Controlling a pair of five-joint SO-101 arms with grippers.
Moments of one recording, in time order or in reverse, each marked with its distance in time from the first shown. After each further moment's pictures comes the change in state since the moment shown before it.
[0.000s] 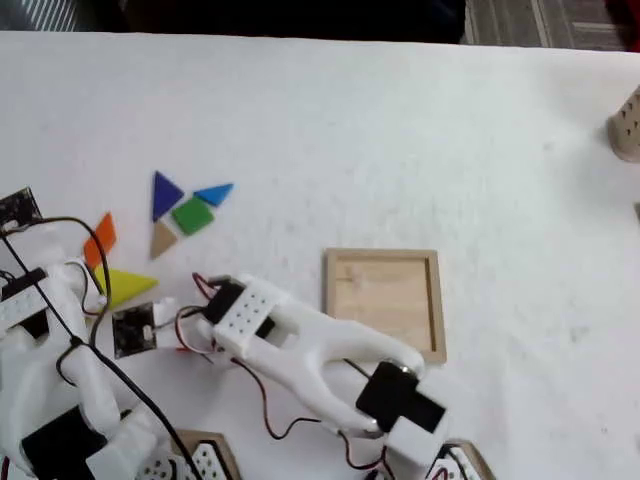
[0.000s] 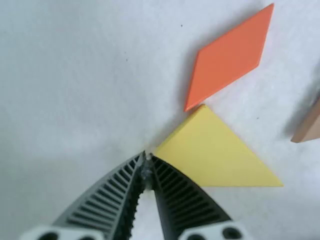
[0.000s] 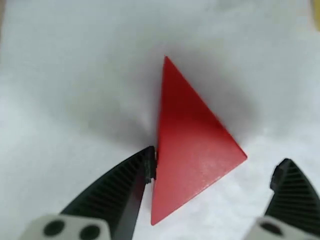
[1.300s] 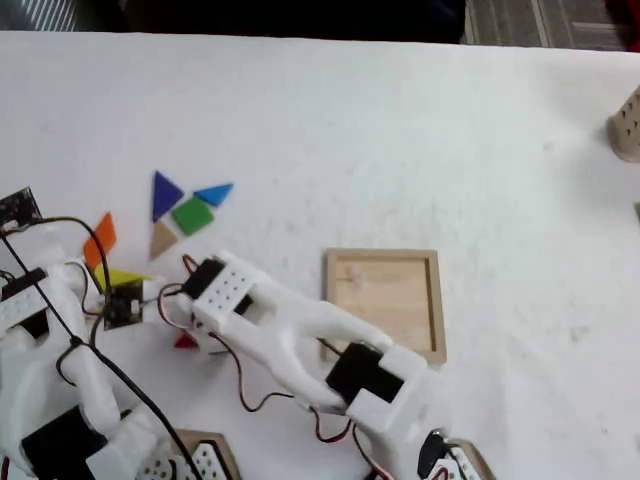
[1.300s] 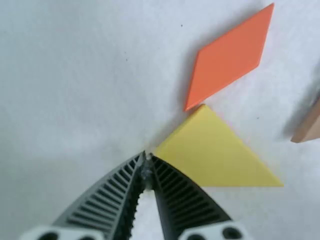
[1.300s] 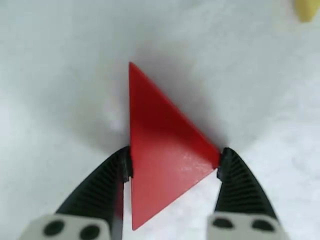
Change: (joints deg) left arm 0.0 0.0 0.0 0.0 0.0; right arm 1.4 12.0 -16.2 9.0 -3.1
